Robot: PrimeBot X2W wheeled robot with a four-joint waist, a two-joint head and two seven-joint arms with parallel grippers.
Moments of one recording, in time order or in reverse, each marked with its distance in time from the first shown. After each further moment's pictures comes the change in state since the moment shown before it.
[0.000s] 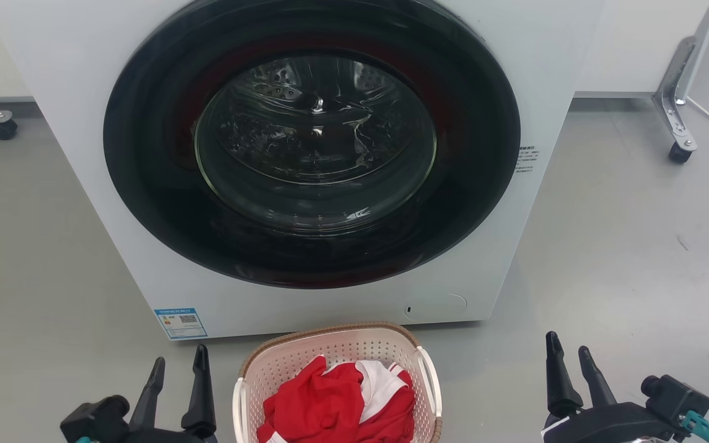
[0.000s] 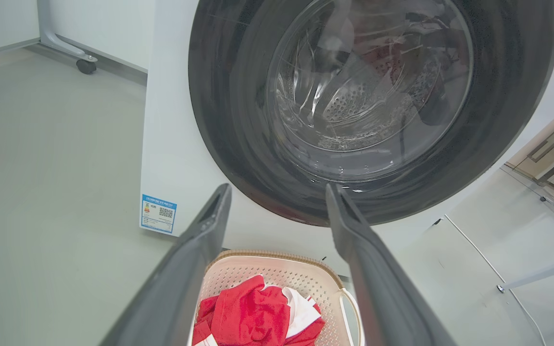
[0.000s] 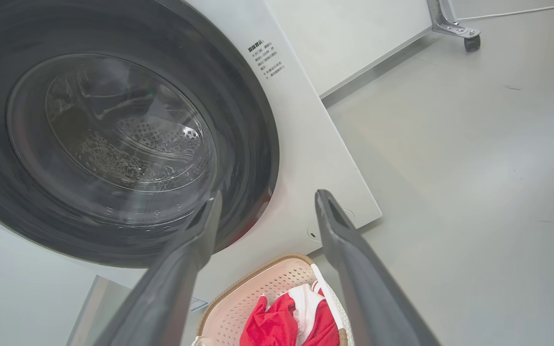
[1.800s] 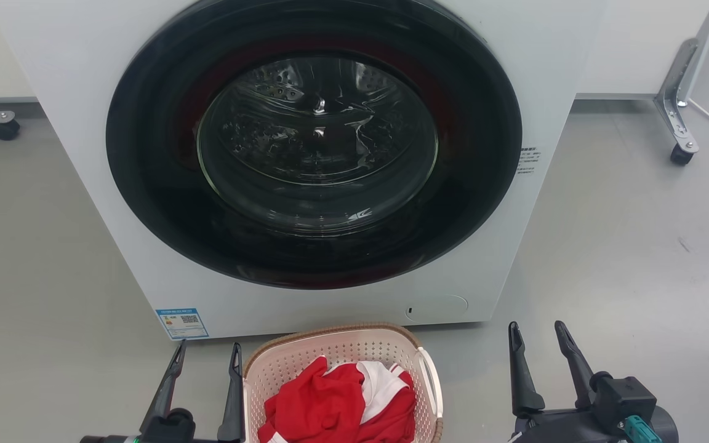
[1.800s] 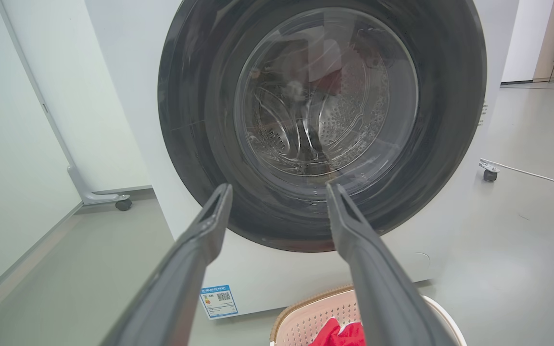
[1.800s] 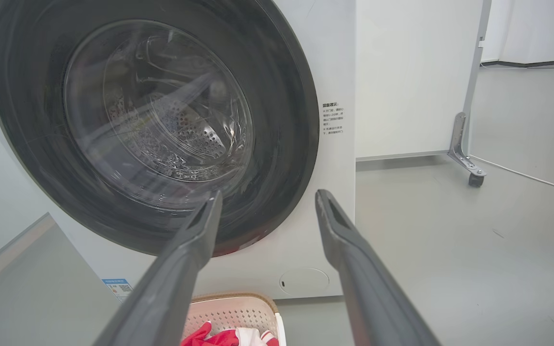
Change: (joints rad) left arm 0.037 0.004 -0.080 -0.084 0.522 0.080 -0.123; right arm -0.002 -0.005 0.111 -0.058 -0.451 -0.079 -0.122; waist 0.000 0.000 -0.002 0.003
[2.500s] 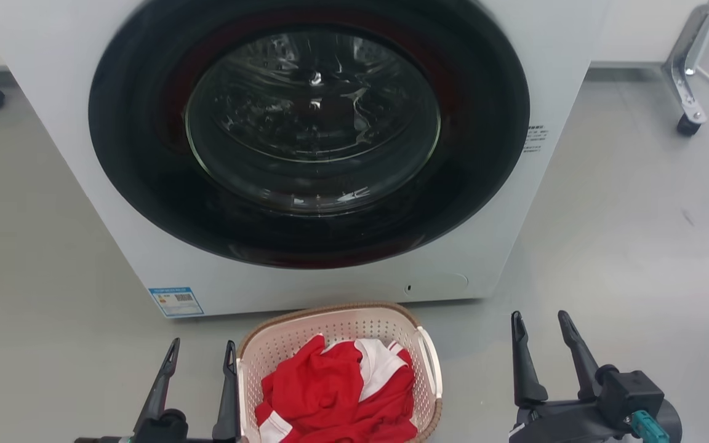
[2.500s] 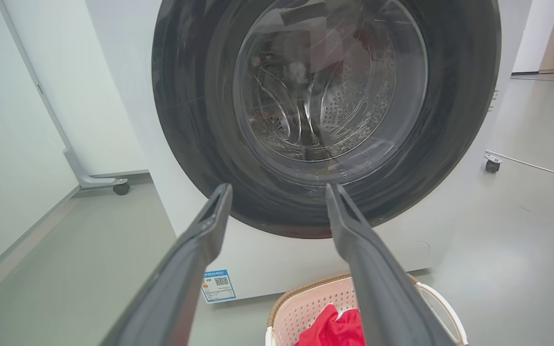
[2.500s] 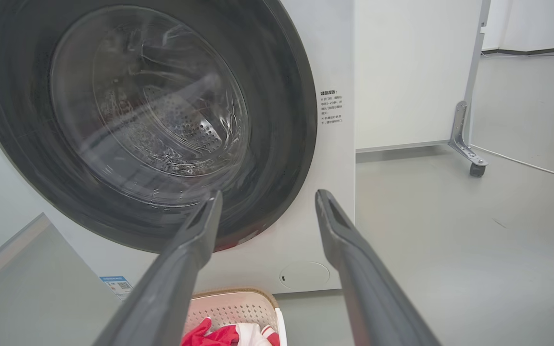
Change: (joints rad) left arm 0.016 -0.007 0.019 -0.030 0.000 0.000 0.000; right arm -0.003 0.000 -0.005 -0.038 0.006 0.000 0.000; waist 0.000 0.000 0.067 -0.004
